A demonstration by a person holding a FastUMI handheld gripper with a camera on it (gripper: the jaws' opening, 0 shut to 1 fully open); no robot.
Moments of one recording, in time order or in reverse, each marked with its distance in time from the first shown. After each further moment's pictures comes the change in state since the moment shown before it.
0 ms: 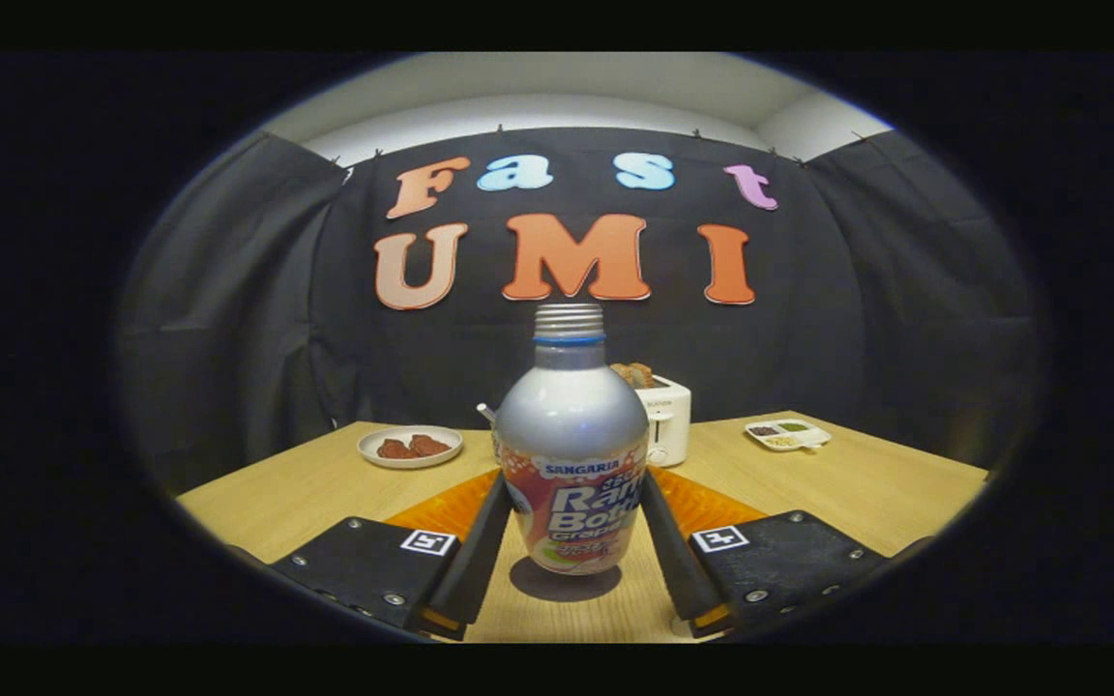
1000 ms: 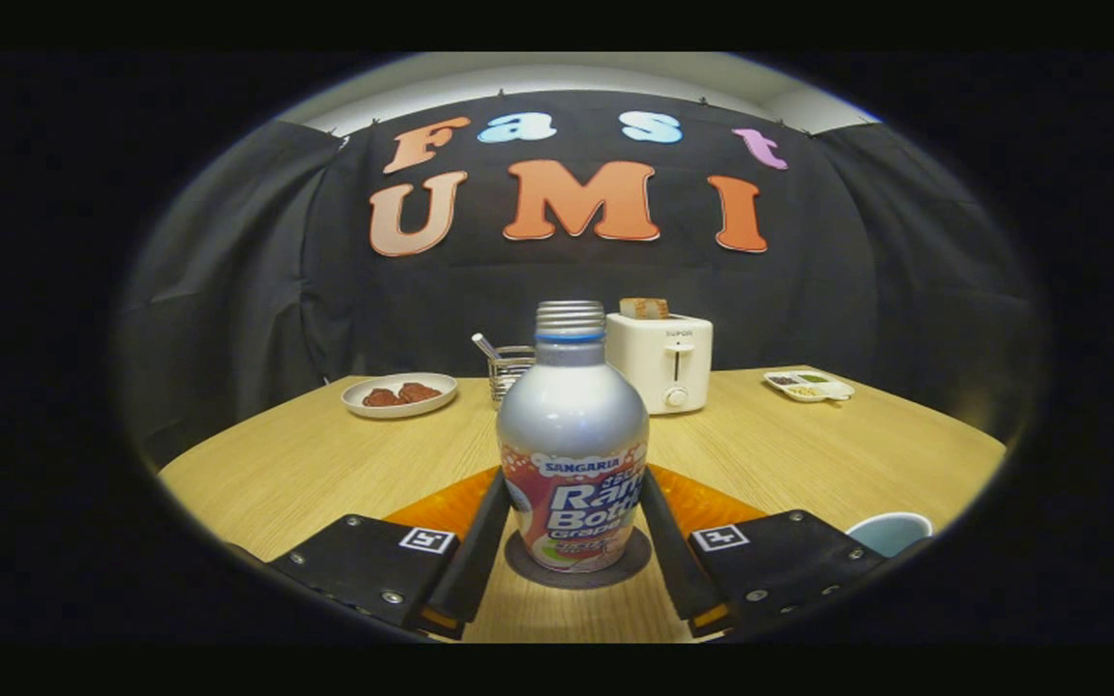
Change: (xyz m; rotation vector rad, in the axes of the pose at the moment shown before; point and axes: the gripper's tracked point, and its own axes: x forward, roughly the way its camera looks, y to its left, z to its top) arm 0.019 0.014 -0.067 0.033 0.131 -0.023
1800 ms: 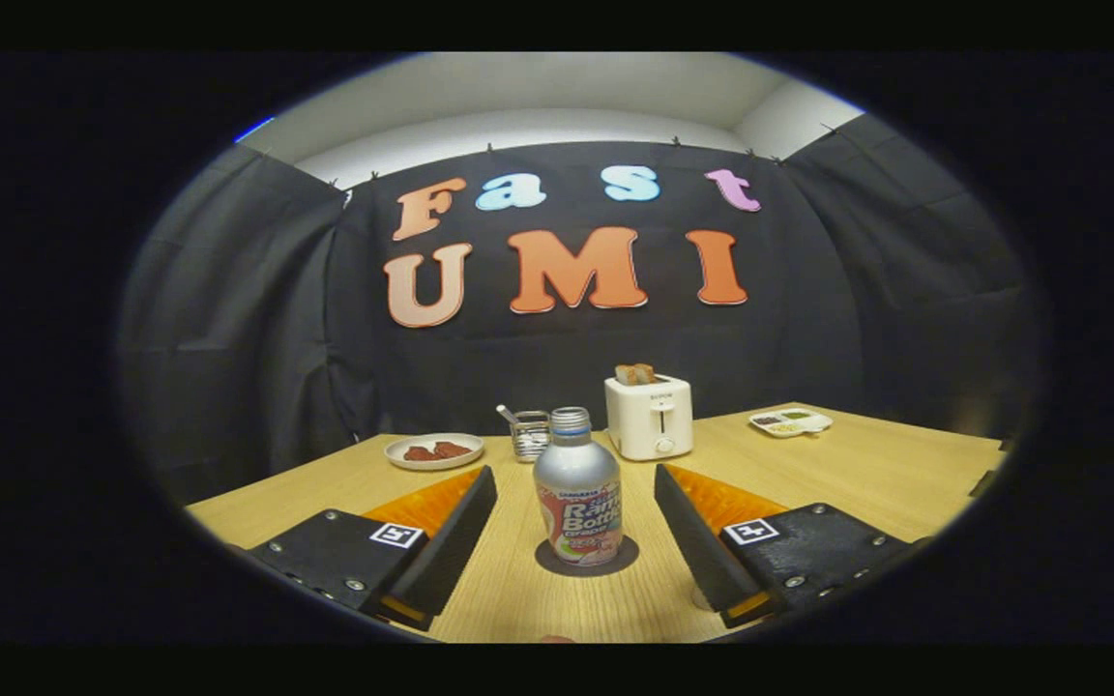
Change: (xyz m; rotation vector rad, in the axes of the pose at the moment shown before) arm -0.107 0.003 0.071 0.066 -0.207 0.053
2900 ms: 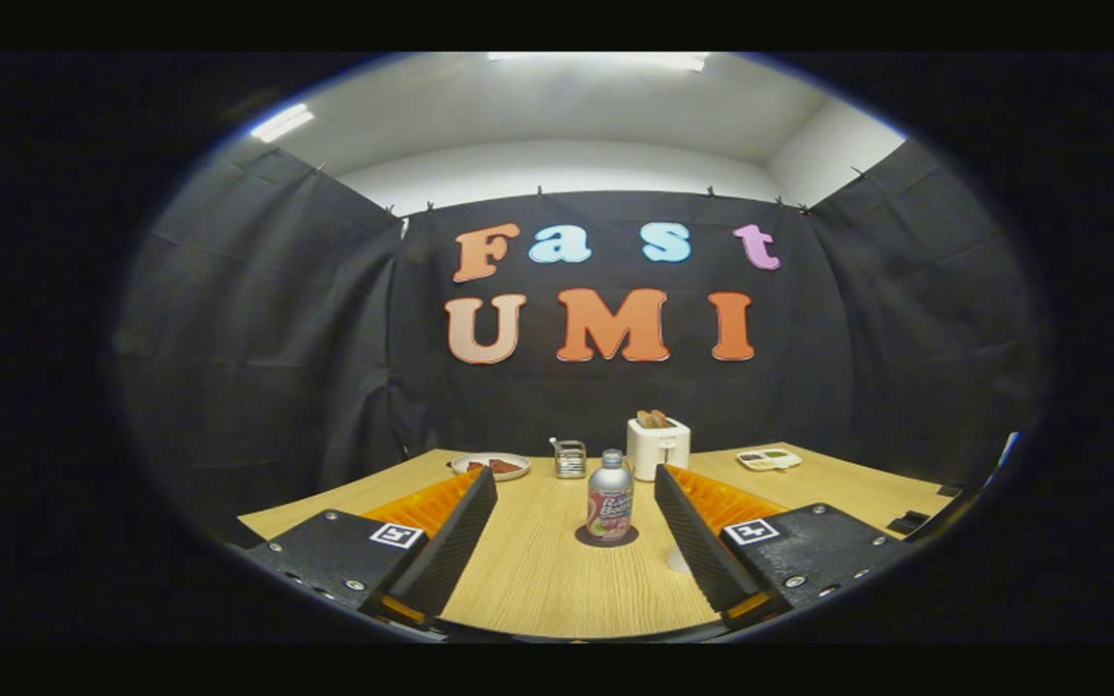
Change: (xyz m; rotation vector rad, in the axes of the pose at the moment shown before) arm -0.169 0.027 0.088 -0.082 -0.086 0.066
